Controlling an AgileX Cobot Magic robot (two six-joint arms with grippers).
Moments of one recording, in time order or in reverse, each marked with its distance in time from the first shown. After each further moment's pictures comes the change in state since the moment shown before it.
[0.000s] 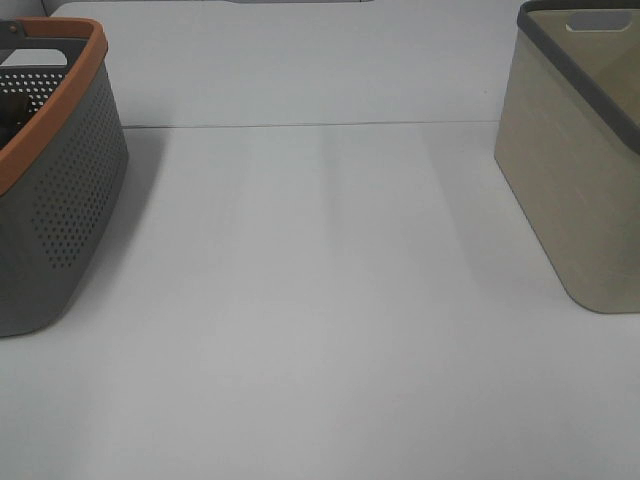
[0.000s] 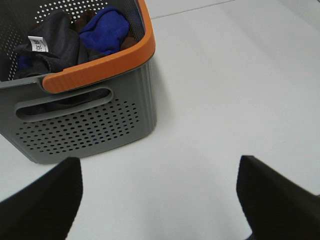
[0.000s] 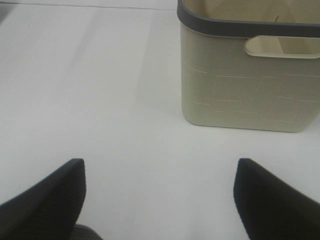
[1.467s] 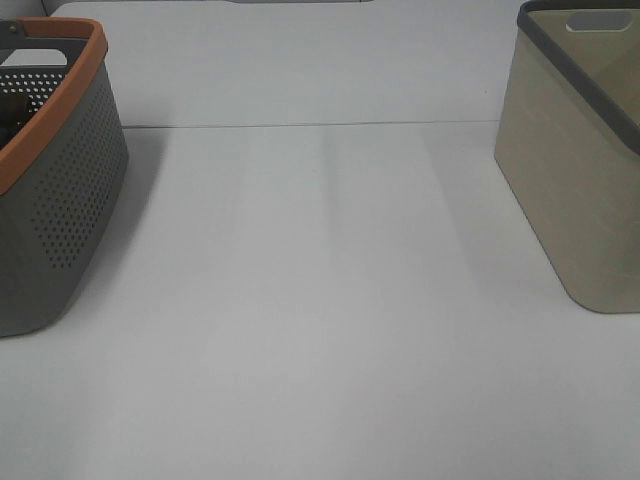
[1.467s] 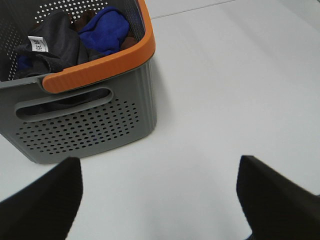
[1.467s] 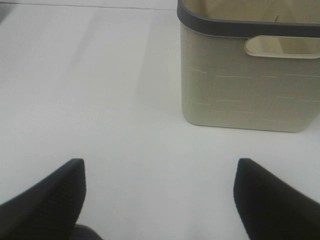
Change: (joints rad) left arm 0.000 0.000 0.000 0.000 0.000 0.000; right arm 0.000 0.000 0.000 0.000 0.000 0.000
